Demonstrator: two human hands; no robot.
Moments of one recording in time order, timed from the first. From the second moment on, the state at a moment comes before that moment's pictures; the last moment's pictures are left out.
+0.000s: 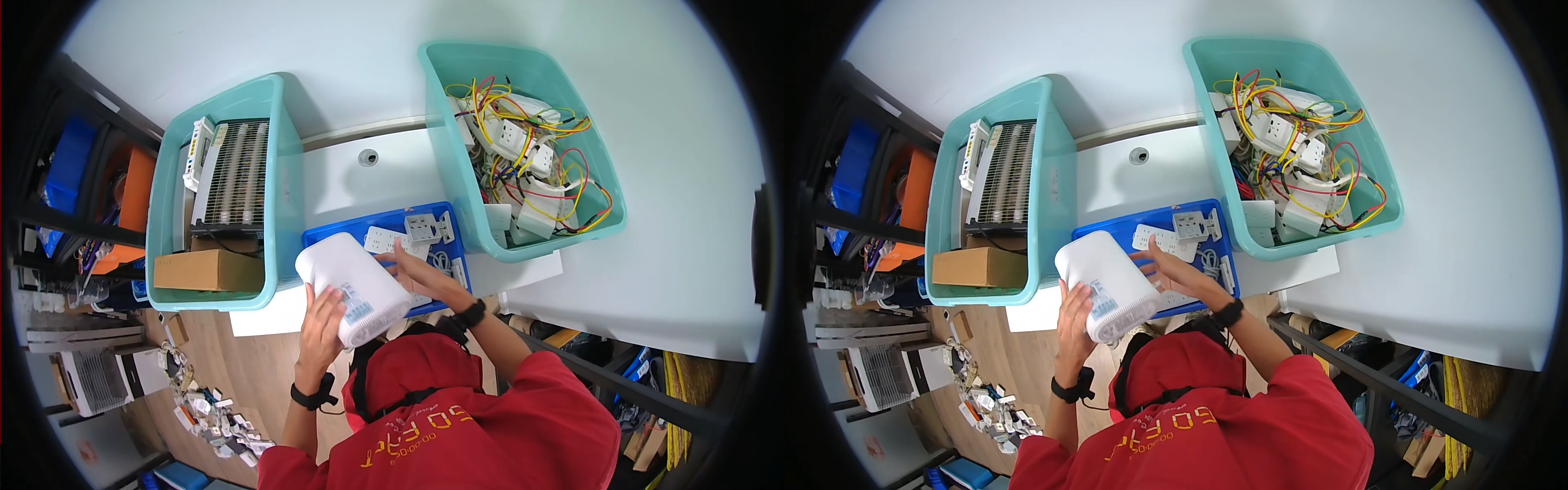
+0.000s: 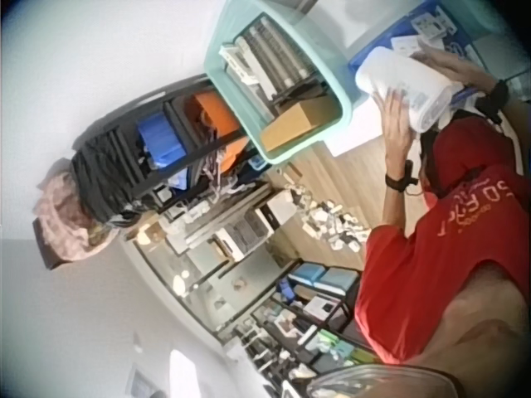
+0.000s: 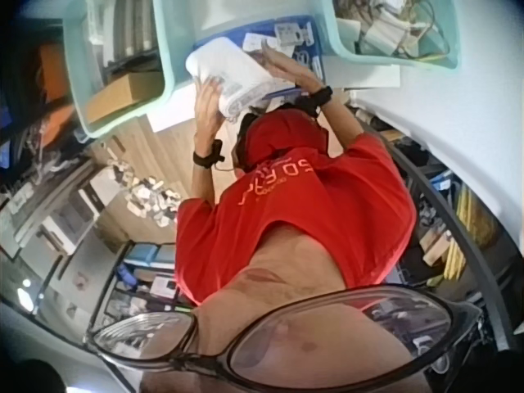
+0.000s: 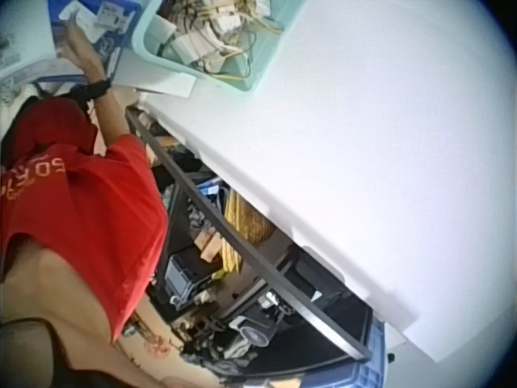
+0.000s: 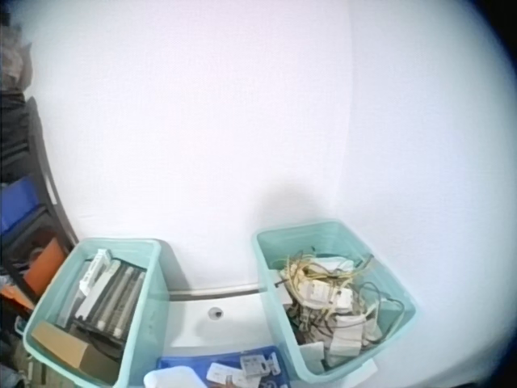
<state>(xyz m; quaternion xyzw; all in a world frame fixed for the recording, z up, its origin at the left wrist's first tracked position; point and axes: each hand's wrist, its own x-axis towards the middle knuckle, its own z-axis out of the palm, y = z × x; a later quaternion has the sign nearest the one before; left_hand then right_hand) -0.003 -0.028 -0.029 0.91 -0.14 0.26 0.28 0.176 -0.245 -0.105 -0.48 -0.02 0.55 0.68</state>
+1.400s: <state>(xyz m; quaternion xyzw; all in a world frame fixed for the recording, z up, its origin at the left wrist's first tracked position) -0.007 0.181 0.178 0.88 0.17 0.18 0.41 0.099 -0.181 0.102 -0.85 -0.31 -0.07 0.43</state>
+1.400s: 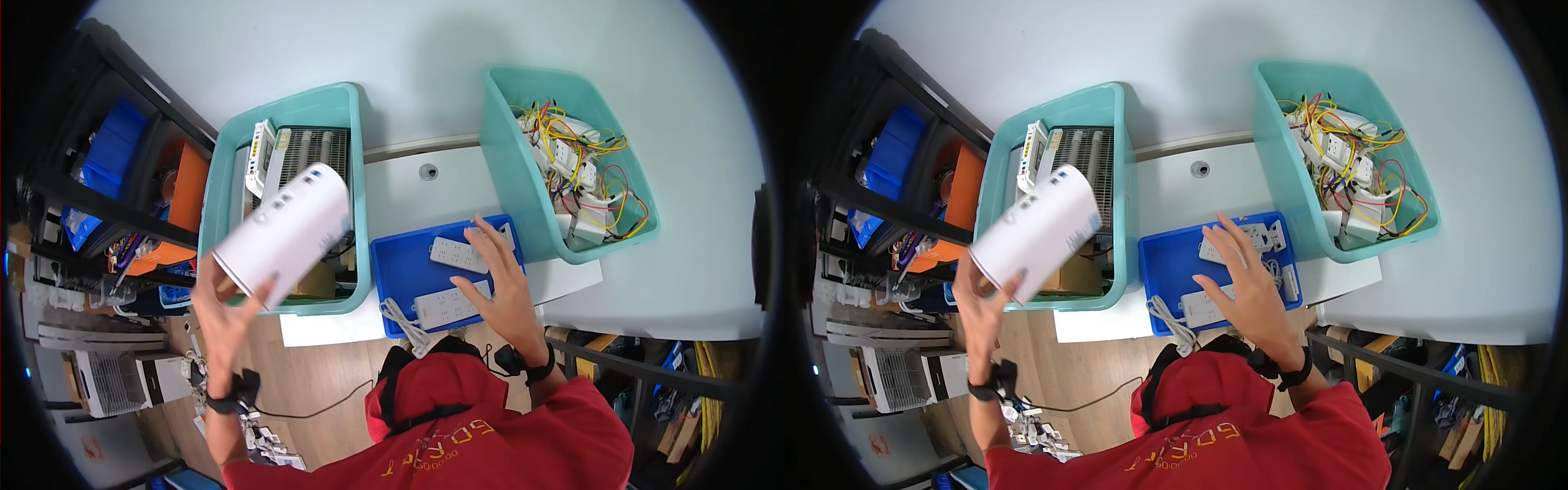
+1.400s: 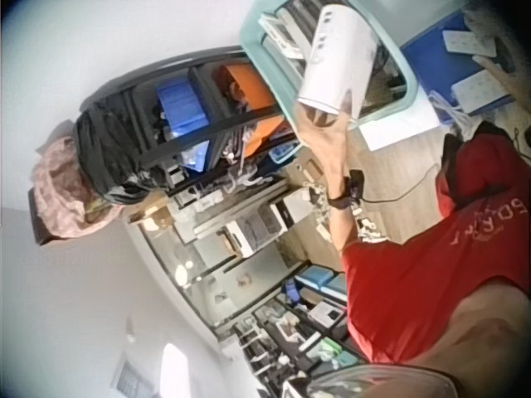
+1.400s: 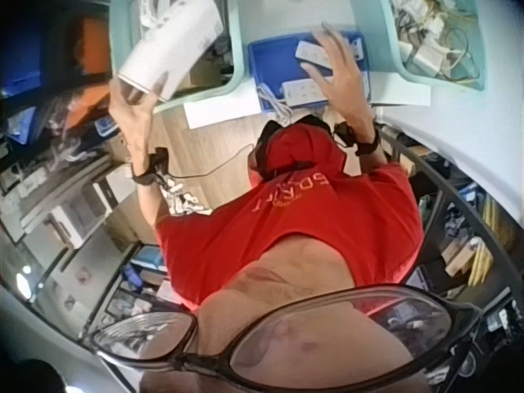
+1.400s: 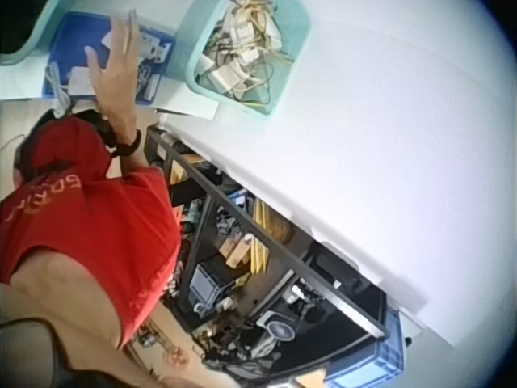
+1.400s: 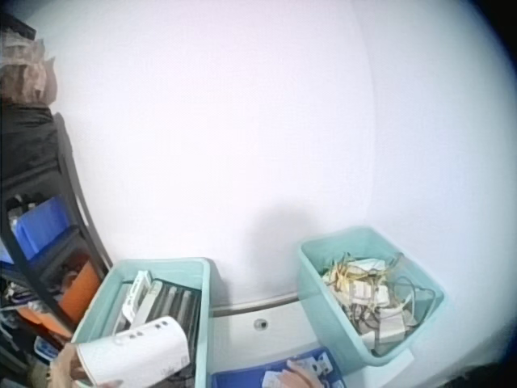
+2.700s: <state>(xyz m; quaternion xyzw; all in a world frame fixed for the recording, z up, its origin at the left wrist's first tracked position) 0.078 0.174 0.025 0.98 0.05 -0.13 0.14 0.045 -0.166 0.051 -0.91 -0.17 0.13 0.35</state>
